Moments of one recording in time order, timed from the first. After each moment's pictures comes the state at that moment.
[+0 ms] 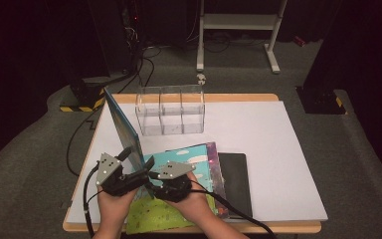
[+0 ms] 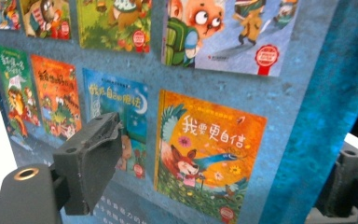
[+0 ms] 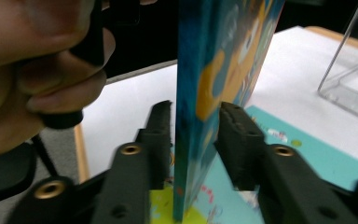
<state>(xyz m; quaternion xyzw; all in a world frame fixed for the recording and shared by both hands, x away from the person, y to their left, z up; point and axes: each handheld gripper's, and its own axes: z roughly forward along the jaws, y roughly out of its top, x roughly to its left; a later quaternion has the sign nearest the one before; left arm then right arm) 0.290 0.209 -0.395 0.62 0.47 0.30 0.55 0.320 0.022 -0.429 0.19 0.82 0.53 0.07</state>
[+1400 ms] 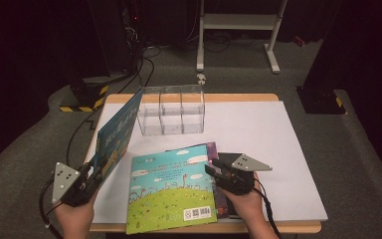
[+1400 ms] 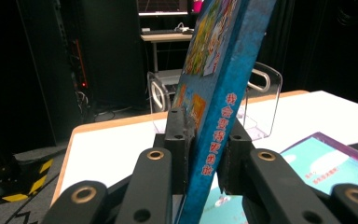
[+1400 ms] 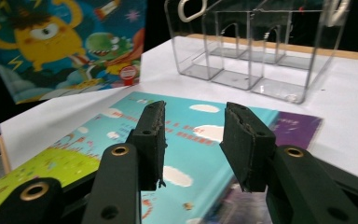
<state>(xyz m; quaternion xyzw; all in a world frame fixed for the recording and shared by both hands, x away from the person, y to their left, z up) 0.250 0.290 -0.381 0.61 0.45 0.40 0.51 0.342 -0.137 -0.436 0.34 0.74 0.56 0.13</state>
